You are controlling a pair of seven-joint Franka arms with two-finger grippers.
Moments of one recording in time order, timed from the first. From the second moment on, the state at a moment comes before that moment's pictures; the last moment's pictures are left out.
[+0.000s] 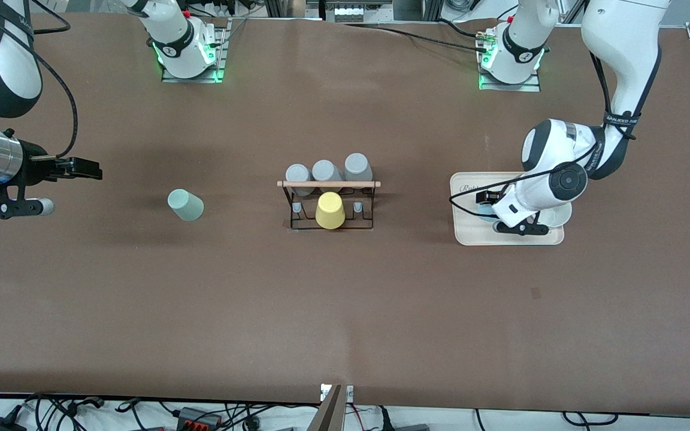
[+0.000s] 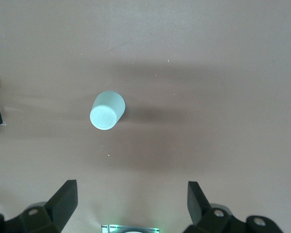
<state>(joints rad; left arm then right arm) -0.03 0.39 -0.16 -2.12 0.00 2.27 -0.15 -0.02 0.22 0.01 -1.58 -0.01 1.55 -0.06</state>
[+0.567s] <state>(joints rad) -0.03 0.39 -0.18 -1.99 0.00 2.10 -0.18 0.00 0.15 0.01 -1.71 -0.01 1.63 -0.06</state>
